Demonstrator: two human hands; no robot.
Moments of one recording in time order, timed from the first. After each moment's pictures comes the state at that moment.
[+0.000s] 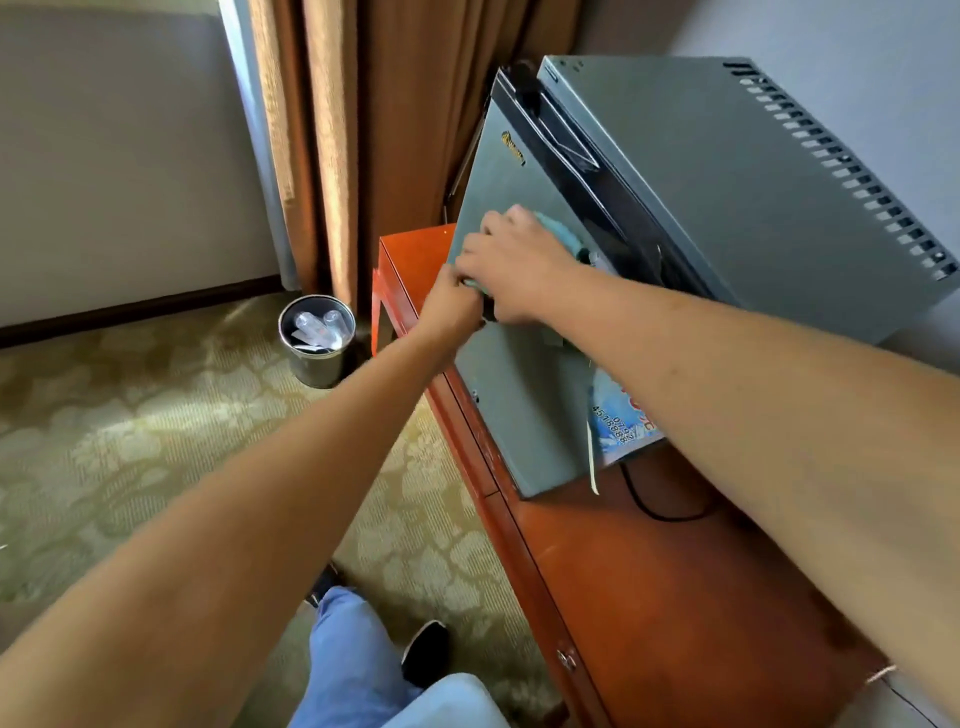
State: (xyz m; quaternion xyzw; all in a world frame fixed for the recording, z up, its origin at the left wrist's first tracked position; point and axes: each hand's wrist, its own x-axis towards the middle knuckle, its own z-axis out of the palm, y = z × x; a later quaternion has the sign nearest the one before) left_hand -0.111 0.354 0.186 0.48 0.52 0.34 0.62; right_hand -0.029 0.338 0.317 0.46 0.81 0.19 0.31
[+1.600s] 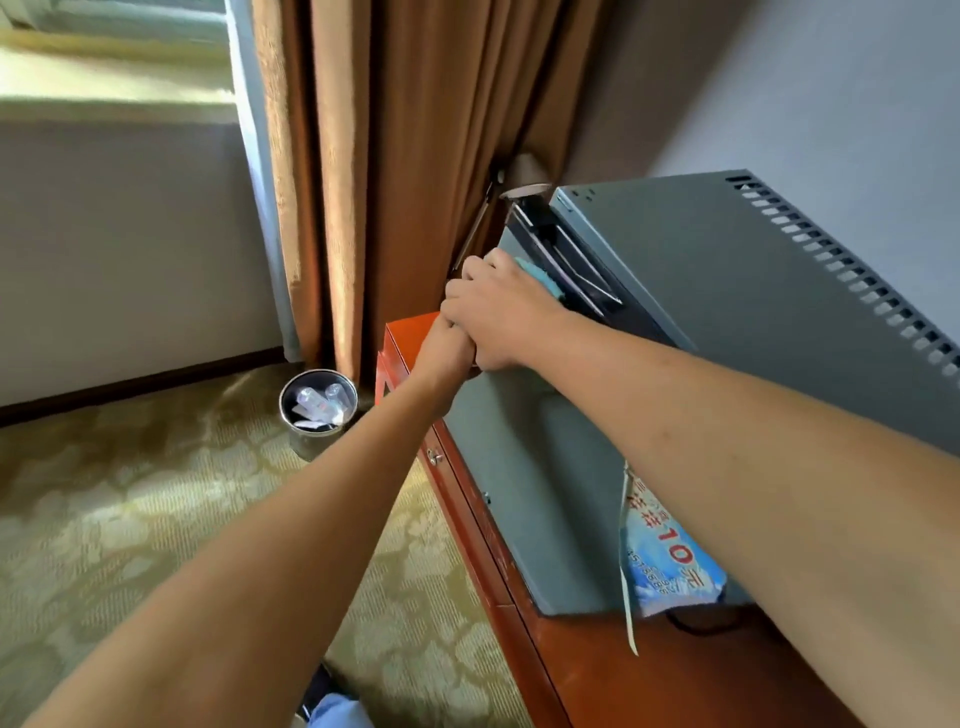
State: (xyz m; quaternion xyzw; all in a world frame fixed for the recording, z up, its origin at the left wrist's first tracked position) left_hand -0.125 0.428 0.236 0.49 0.49 0.38 0.61; right_hand -0.047 0.426 0.334 0.43 0.83 0.24 0.26
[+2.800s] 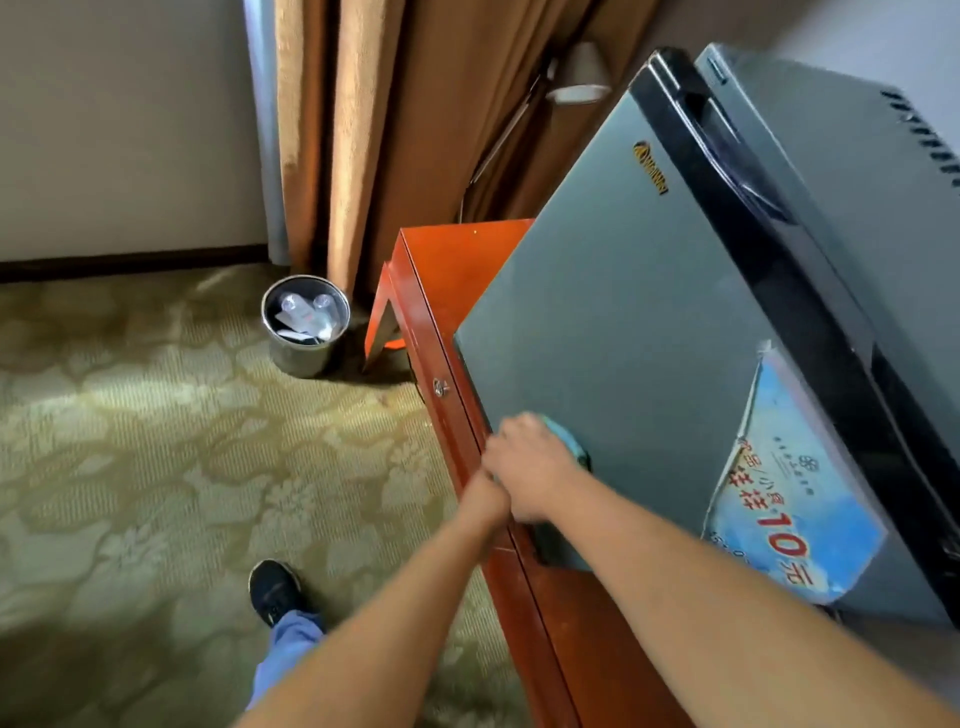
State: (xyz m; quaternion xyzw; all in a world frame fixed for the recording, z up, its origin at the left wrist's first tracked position) left_hand -0.088 0.263 0.052 0.32 0.56 0.19 0.74; right_hand -0.031 0.293 0.134 0.43 0.80 0.00 0.43
